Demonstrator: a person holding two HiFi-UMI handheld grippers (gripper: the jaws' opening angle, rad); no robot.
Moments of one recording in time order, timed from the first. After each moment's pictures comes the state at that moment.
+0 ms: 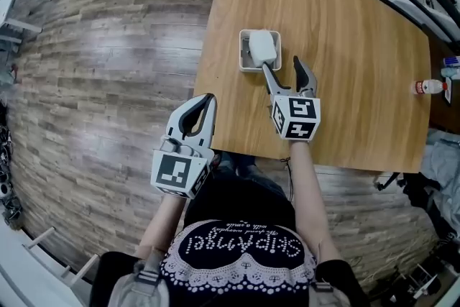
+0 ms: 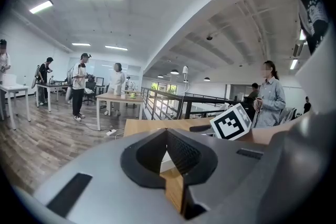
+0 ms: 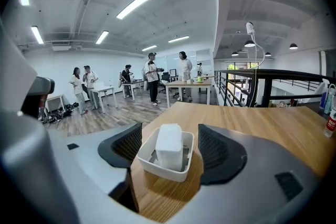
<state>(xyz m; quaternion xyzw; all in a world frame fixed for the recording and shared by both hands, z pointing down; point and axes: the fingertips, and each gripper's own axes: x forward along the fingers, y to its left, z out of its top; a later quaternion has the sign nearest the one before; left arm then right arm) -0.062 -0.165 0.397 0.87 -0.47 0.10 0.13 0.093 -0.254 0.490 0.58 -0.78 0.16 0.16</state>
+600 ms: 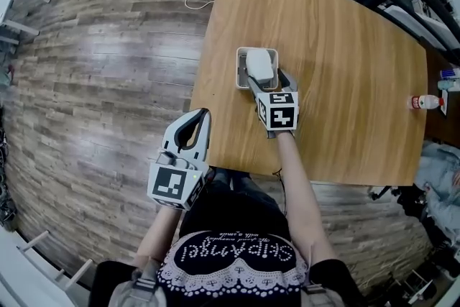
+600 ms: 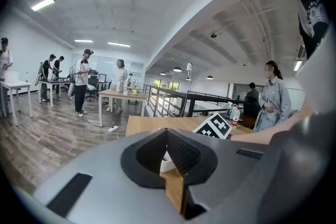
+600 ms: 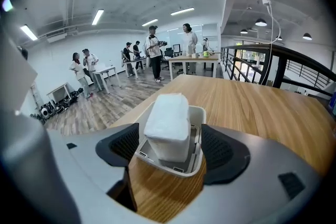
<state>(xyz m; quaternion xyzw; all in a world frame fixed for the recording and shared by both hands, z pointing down) -0.066 -0.189 0.407 0.86 -0.48 0.11 0.15 0.077 -0.294 0.578 0.53 -0.77 0.24 0.26</state>
